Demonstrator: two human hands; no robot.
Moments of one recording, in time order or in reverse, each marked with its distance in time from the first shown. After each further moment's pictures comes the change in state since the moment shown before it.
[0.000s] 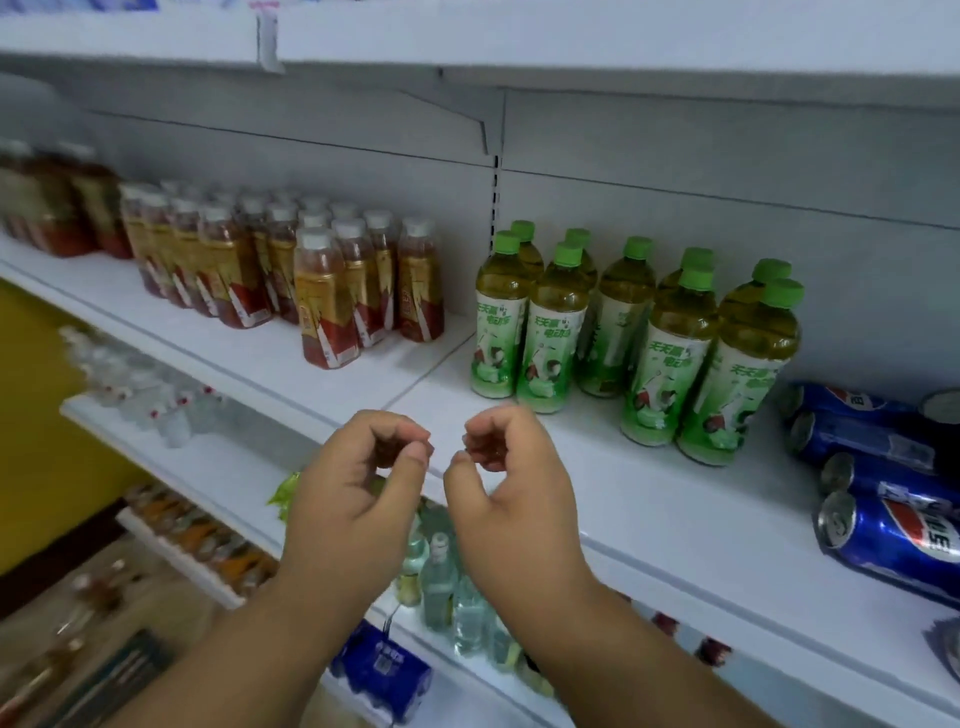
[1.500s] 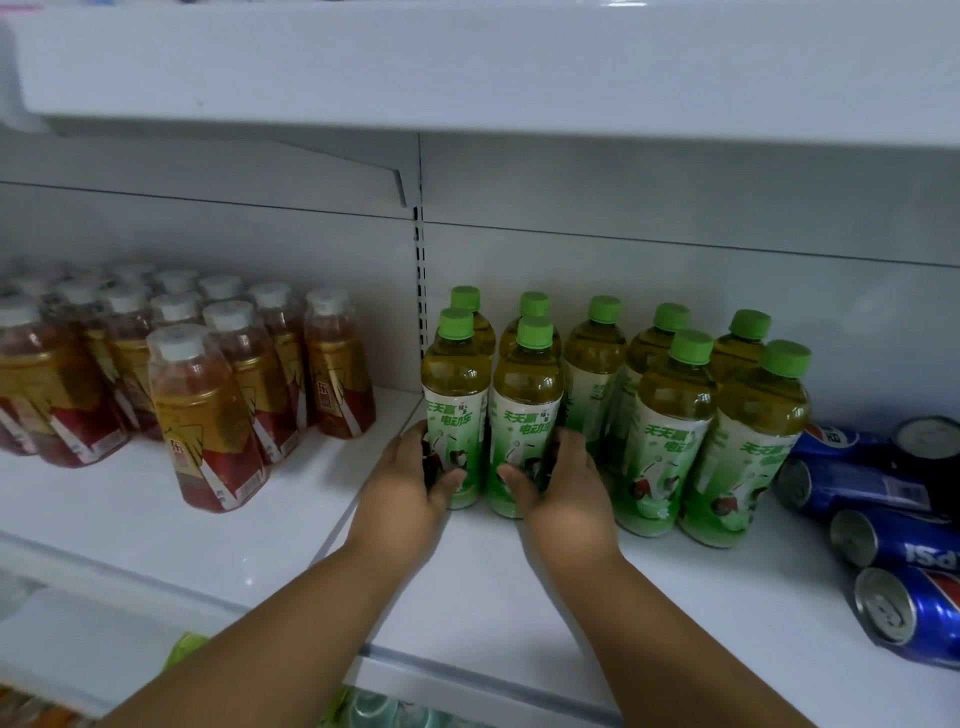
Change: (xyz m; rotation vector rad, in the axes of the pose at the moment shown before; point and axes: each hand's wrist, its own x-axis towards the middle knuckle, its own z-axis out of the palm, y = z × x) left_hand 0.169 -0.146 0.111 0.284 -0.376 0.017; right_hand 0.152 0.126 -0.009 -0.382 0.256 0.277
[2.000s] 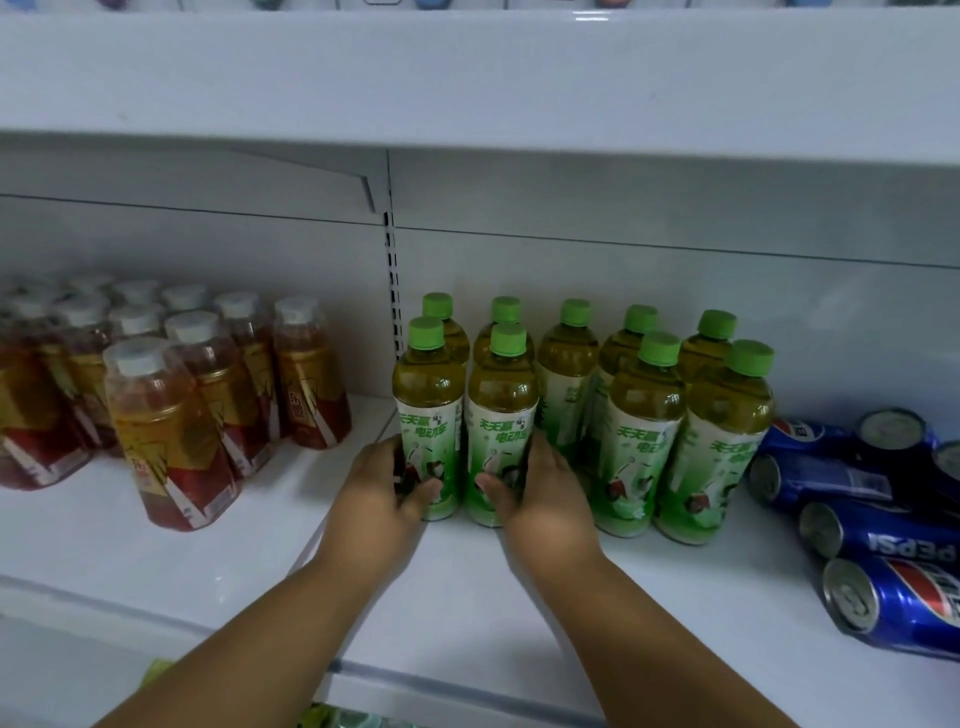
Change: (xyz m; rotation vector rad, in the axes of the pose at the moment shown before) left_hand -0.001 -0.001 -0.003 -0.076 -0.025 -0.021; right_hand 0.004 -0.002 -0.009 -0.126 -0.096 -0.039
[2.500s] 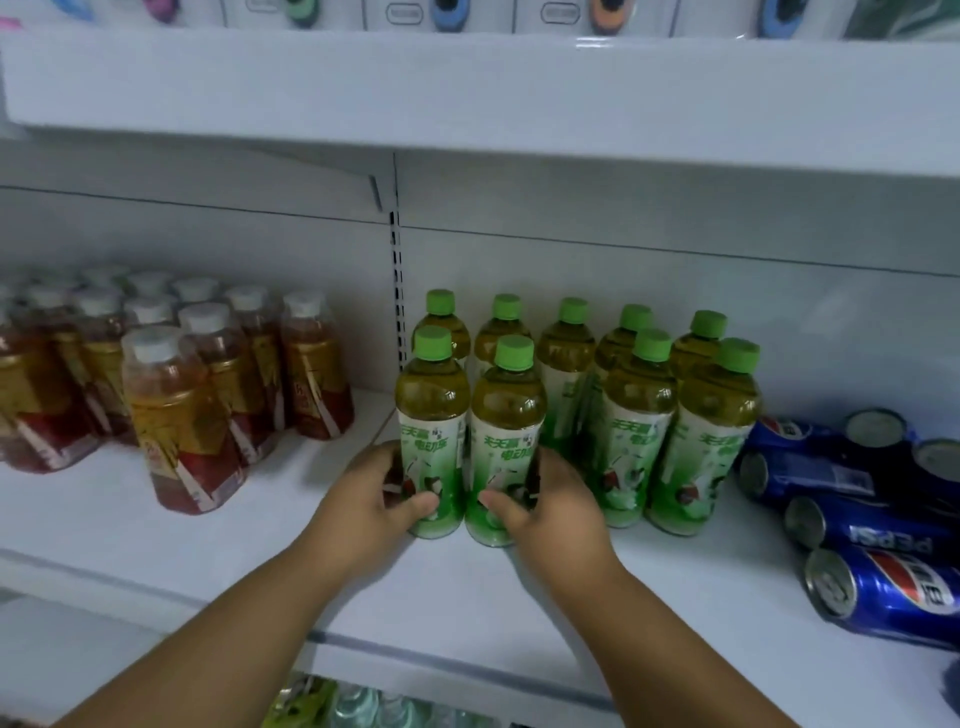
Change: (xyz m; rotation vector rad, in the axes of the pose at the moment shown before) left_hand -0.011 0.004 -0.026 -0.062 -0.184 -0.023; right_hand -0.029 -0.003 -0.020 0.053 -0.007 -0.033
